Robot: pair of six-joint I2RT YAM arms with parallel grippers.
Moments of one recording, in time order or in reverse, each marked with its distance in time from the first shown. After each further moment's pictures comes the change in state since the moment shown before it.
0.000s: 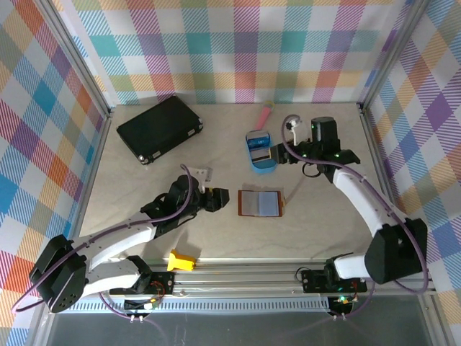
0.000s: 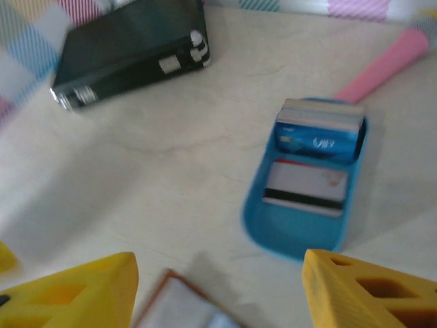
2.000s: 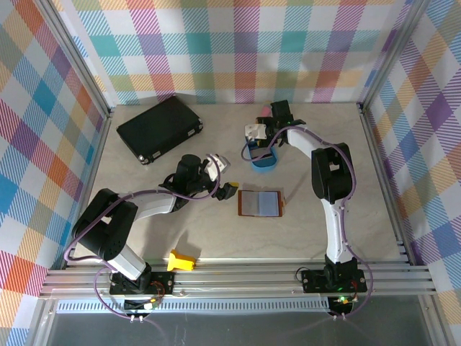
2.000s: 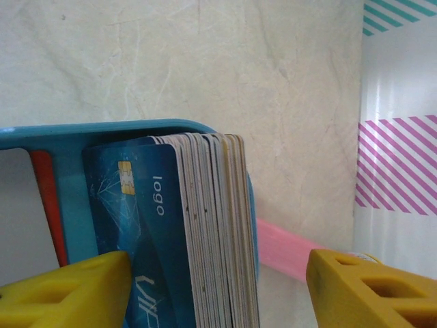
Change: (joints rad) left arm 0.214 0.451 0.123 0.351 0.339 0.726; right arm 0.041 0.891 0.687 0.053 0.193 -1.308
